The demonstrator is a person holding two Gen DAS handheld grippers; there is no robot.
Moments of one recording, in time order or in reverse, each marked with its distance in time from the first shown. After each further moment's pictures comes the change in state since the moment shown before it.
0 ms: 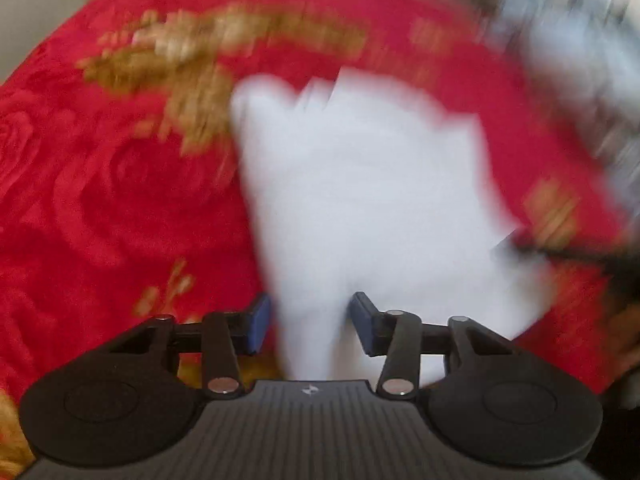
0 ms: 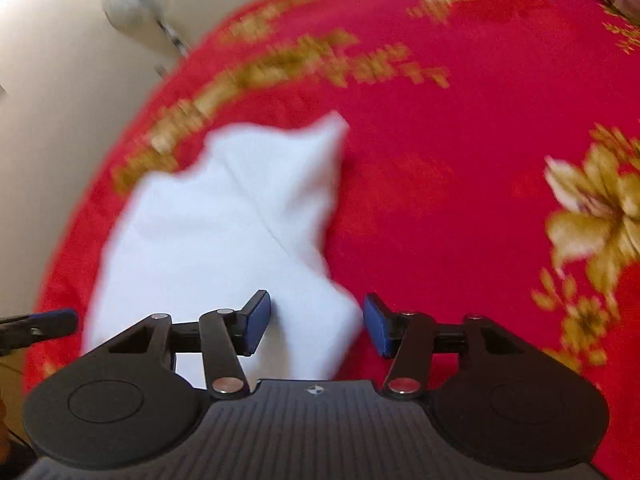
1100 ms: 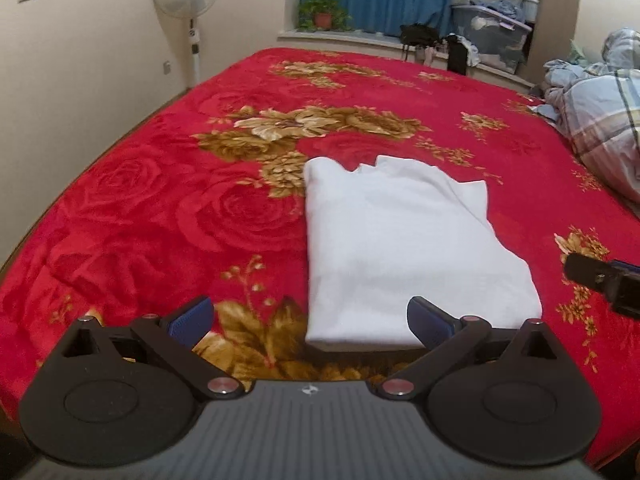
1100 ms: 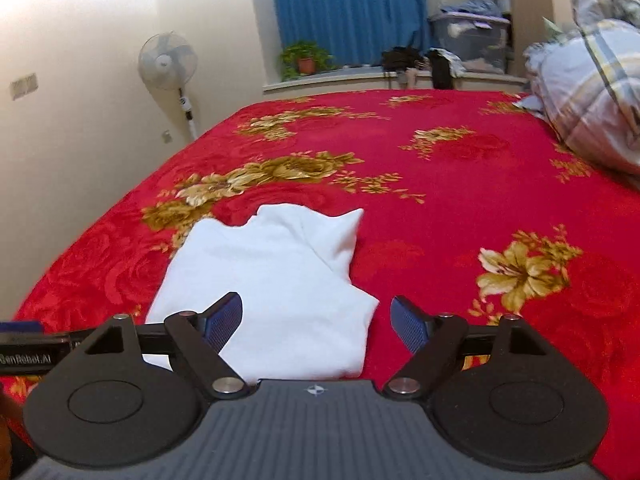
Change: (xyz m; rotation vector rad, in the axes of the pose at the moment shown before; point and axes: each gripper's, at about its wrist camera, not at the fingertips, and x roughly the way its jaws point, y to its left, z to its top) left arm -0.102 -0.061 -0.100 -0.101 -0.359 0.256; right arm -0.126 0.087 -0.091 -0.218 -0.383 -0.136
